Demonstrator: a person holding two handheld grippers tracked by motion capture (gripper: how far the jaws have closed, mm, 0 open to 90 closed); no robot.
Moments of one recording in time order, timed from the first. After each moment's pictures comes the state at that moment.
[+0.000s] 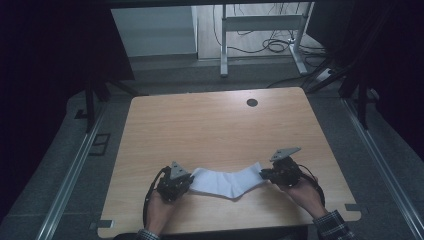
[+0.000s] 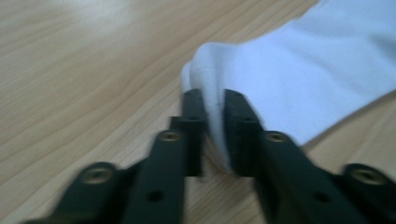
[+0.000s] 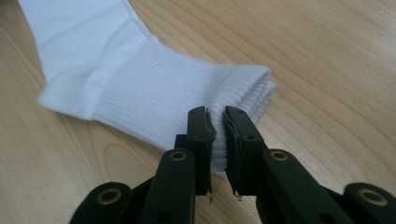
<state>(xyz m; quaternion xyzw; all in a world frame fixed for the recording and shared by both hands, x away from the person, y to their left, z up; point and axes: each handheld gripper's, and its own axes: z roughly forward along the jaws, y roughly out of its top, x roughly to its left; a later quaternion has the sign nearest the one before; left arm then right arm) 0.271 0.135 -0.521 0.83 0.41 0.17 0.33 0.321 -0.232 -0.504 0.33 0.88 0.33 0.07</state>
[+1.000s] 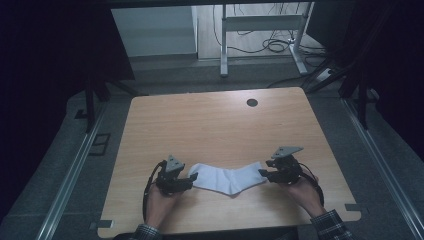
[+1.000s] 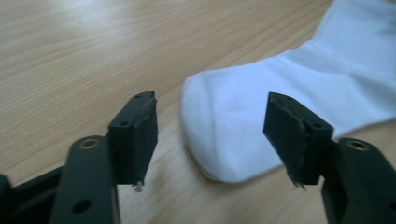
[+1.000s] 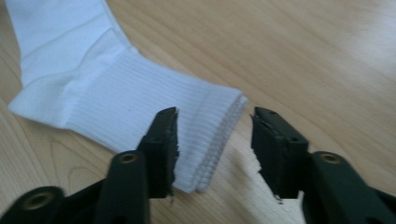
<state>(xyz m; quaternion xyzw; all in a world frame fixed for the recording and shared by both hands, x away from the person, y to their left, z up) 0.286 0.148 -0.512 0.81 0.42 0.15 0.39 0.327 -0.237 -0.503 0.35 0.86 0.35 0.12</state>
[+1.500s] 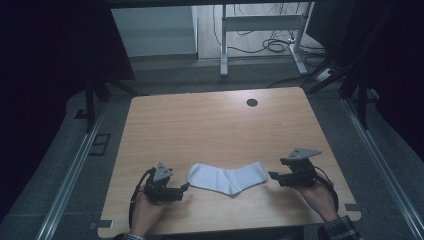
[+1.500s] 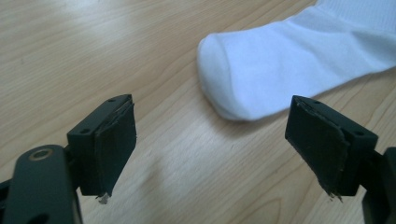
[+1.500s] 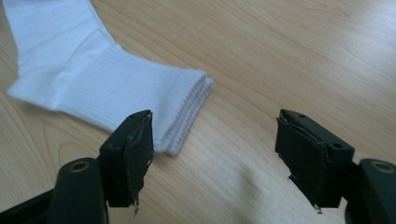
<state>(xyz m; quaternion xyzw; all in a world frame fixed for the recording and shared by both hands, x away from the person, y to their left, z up) 0.263 0.178 -0.516 0.82 0.41 0.16 0.37 0.314 -0.273 -0.500 0.36 0.84 0.37 0.14</state>
